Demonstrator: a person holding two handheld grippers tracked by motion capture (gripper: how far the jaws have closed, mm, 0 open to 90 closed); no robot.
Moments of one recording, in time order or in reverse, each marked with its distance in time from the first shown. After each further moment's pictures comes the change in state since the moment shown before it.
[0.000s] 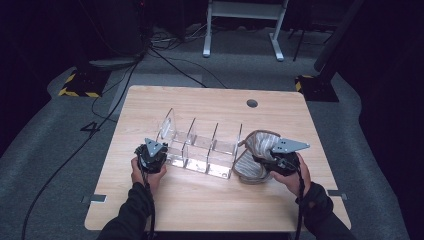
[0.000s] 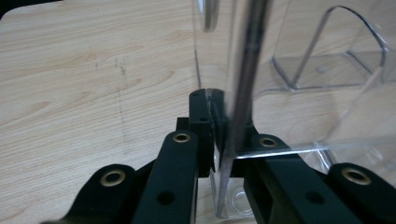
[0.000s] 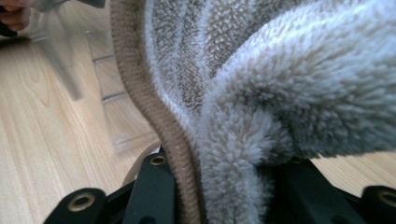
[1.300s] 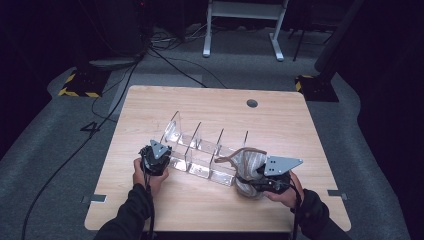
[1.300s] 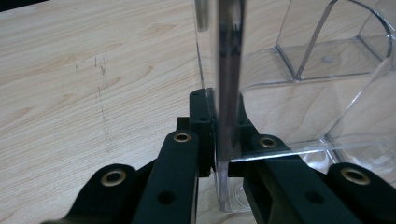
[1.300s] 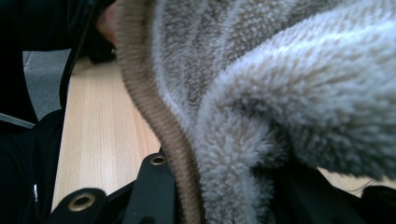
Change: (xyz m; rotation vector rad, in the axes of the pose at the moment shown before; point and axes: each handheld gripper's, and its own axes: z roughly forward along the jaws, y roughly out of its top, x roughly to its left) left arm -0.009 0.002 -0.005 0.043 -0.023 0.073; right arm 0.057 0.006 -0.006 -0.105 0.297 -0.189
